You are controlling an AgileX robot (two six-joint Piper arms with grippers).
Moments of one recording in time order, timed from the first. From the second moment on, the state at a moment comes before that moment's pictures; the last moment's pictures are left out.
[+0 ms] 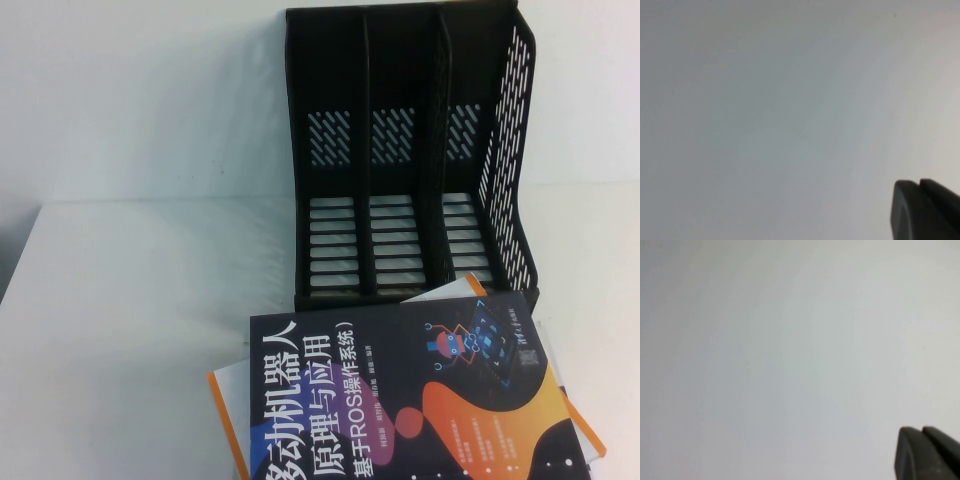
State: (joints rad) right arm -0.06 -0.01 -0.38 0.15 -0.12 0.11; left arm 0.03 -0.01 -0.23 0.22 -0.42 -0.67
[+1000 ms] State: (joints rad) right arm -0.01 0.51 -0.52 0.14 0.65 -0.03; left arm 0.03 0.30 -0.48 0.19 0.54 -0.59
